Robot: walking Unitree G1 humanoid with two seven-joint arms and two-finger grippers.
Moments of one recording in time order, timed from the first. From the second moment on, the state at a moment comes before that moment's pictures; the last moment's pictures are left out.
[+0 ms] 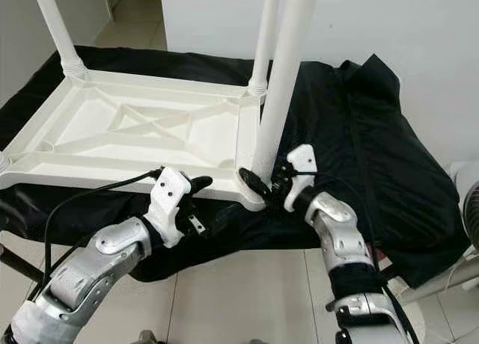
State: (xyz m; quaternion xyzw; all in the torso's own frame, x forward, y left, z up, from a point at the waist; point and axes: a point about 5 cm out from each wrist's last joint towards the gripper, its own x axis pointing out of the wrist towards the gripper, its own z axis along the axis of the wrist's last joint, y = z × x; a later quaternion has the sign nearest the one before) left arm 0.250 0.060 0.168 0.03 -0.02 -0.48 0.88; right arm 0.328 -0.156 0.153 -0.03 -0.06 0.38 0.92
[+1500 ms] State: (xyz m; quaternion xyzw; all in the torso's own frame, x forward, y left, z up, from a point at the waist) left arm 0.260 0.066 0.168 0.05 -0.03 -0.48 0.88; right arm 0.290 -0.104 0.139 0.07 -0.07 0.14 0.99
